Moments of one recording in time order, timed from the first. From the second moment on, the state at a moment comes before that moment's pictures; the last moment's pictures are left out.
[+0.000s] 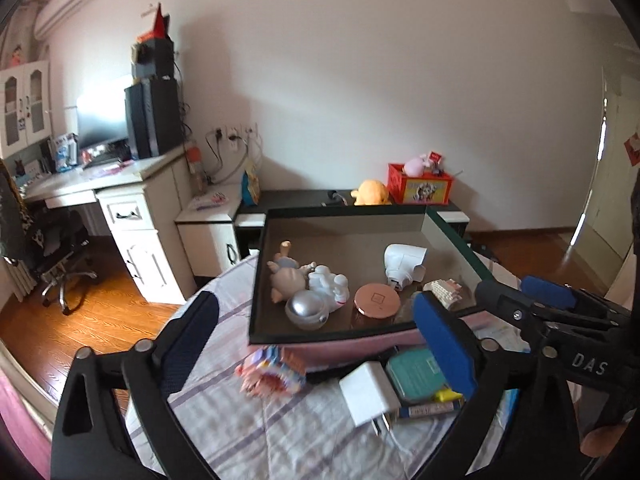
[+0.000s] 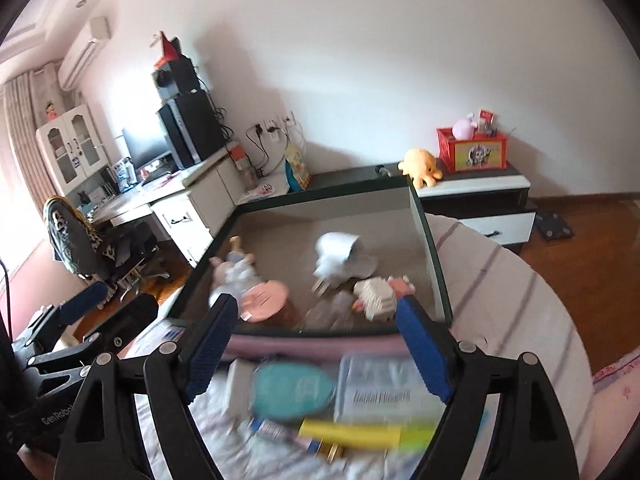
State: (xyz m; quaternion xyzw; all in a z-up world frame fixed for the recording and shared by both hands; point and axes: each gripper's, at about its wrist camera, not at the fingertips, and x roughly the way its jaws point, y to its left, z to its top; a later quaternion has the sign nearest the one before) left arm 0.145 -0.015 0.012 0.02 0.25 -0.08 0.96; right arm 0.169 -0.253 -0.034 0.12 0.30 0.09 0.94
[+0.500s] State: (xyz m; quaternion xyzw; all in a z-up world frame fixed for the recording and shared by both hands) left arm -0.002 0.010 0.039 0.03 0.19 -0.04 0.98; right arm 0.004 -0.225 0.002 0.06 0.22 0.05 0.97
